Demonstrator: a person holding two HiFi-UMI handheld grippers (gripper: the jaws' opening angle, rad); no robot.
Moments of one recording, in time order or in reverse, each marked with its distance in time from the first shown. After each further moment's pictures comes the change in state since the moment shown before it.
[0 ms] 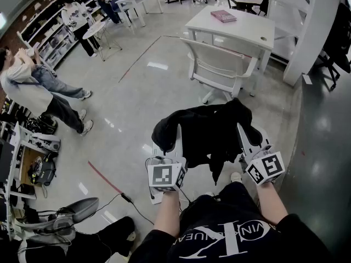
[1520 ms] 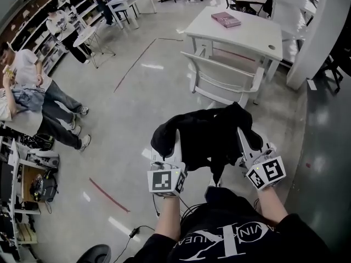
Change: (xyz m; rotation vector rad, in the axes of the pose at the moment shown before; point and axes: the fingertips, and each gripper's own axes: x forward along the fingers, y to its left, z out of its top) left arm 0.155 0.091 -0.029 -0.036 0.041 -0.017; right arm 0.155 -0.074 -0.019 0.024 0.026 -0.038
